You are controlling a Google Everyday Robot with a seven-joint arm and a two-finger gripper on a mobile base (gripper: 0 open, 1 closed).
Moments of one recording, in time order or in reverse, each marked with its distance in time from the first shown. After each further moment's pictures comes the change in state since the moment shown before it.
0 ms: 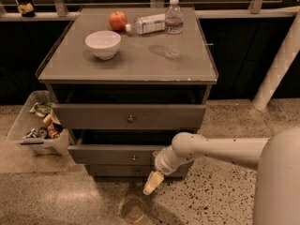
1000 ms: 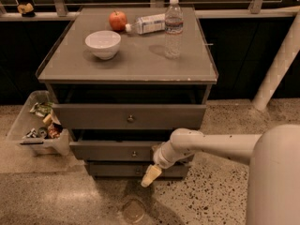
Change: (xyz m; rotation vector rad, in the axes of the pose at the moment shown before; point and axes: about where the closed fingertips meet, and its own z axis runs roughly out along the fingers) arm -0.013 -0.029 0.004 0.047 -0.021 0.013
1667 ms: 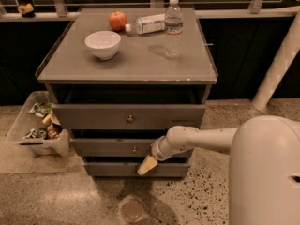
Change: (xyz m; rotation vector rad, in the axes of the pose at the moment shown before) arm -0.005 -0.054 0.007 0.139 -0.010 0.132
